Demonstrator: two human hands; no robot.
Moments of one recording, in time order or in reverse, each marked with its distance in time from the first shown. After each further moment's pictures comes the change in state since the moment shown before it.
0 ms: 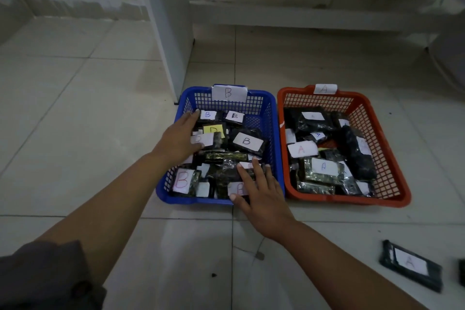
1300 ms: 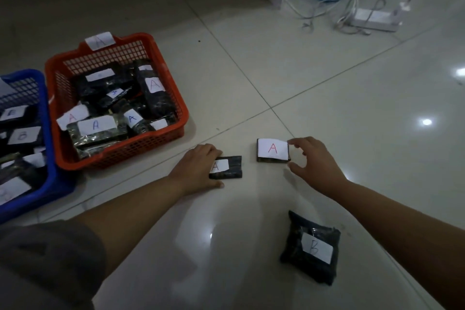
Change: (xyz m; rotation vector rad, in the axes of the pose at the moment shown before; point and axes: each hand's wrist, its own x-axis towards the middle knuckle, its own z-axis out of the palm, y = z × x) left_hand -0.081 0.351 0.304 0.259 -0.480 0.650; right_hand -0.326 0.376 -0.087 0.113 0.441 0.531
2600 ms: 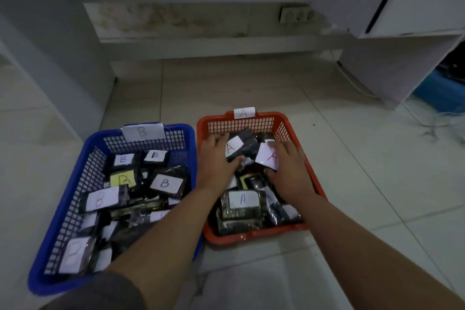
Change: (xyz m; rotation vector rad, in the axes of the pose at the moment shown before) left_hand -0.036 -0.219 -0.155 -0.323 0.843 -0.458; right_hand 0.187 -0.336 0.103 -0.004 0.126 -0.283
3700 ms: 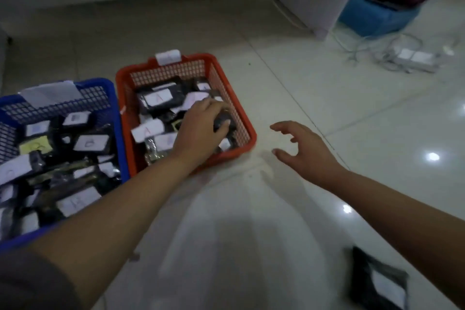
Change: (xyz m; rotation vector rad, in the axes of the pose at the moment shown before) left_hand -0.079 0.103 0.034 -0.029 -0.226 0.448; right_hand -0.147 0.110 -0.106 0.152 -0.067 0.018
